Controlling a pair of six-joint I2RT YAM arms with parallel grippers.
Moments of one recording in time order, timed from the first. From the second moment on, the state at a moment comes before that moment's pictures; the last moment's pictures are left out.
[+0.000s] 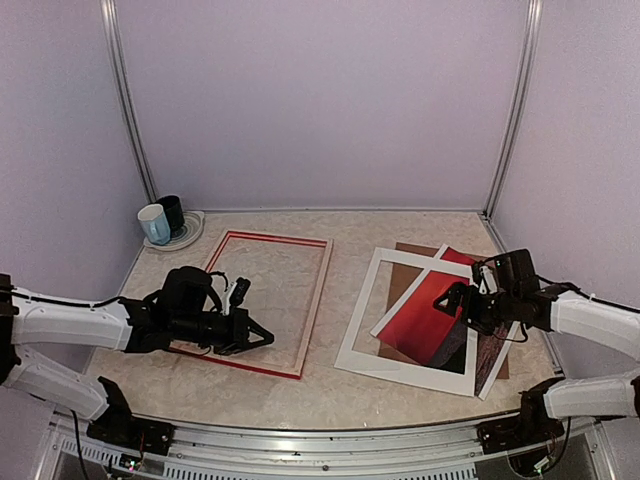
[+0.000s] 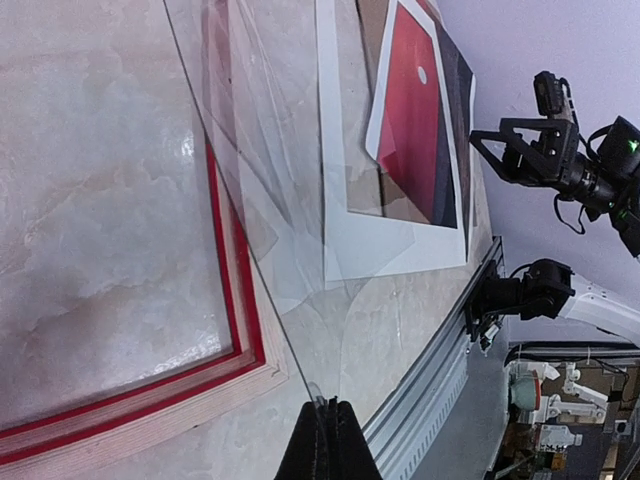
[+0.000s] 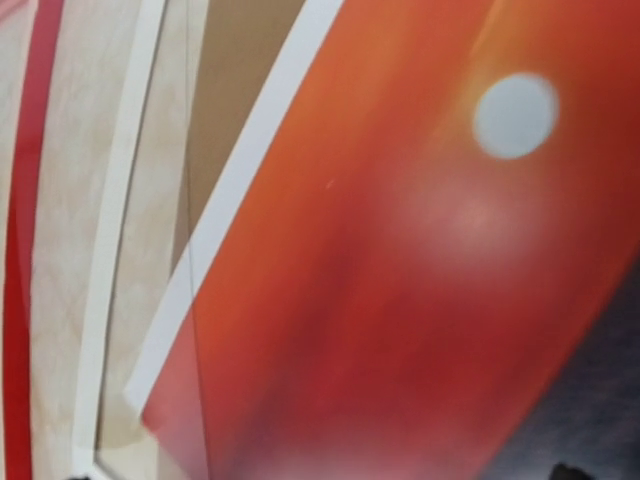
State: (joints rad) left arm -0.79 1.25 0.50 0.16 0.39 -0.89; right arm 0.29 1.06 0.50 -0.24 -0.30 0.64
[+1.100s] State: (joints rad) left arm -0.47 1.33 0.66 -0.38 0.35 -0.63; right arm 0.55 1.84 1.09 -0.05 -0.37 0.69
